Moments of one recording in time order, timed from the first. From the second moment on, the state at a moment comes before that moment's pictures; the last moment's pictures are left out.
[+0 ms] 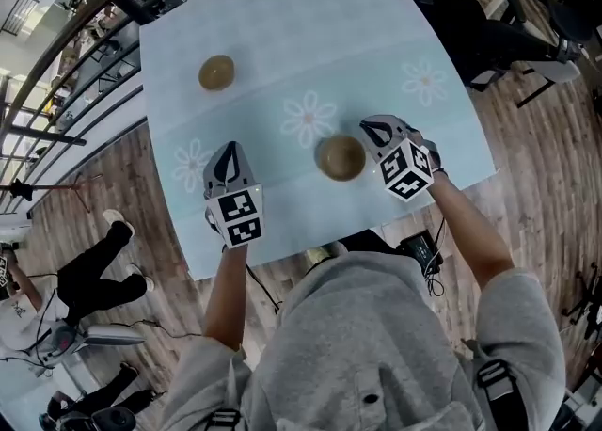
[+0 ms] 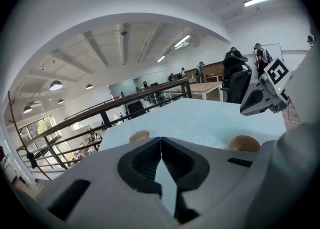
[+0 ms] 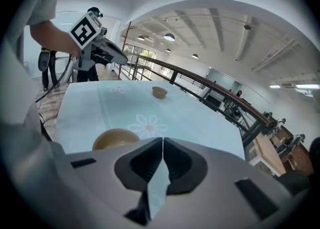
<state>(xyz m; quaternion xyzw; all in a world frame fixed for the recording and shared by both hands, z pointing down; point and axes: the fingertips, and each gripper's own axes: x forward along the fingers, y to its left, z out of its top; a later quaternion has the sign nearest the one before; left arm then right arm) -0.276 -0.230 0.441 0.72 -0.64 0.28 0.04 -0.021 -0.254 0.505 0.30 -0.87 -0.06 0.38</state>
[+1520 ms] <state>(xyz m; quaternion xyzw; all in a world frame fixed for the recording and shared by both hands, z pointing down) -0.336 -0.436 0.566 0.70 -0.57 0.43 0.03 -0.003 -0.337 0.566 0.29 -0.86 0.02 0.41</state>
